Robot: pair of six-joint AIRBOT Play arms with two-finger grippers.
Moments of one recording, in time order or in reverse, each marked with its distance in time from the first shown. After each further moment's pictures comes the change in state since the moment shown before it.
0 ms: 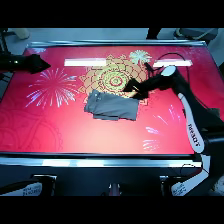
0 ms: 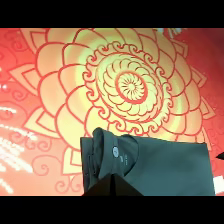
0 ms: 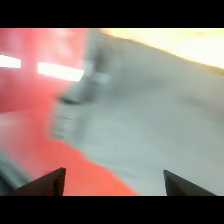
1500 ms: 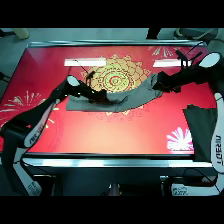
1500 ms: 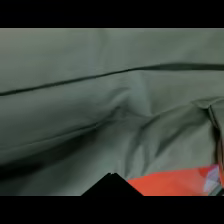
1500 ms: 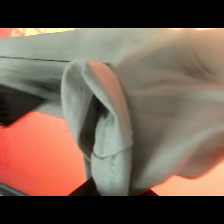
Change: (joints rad) left arm -0.440 -0.611 0.036 -0.277 0.147 -0.093; right arm -0.176 0.250 0.009 -0.106 0.163 -0.027
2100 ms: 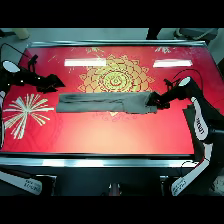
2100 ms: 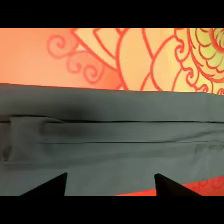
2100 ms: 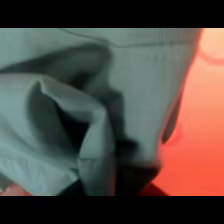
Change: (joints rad) left arm 0.476 0.247 0.000 0.293 -0.230 -0.003; right arm -0.034 -0.407 -0.059 -0.049 -0.125 -0.074
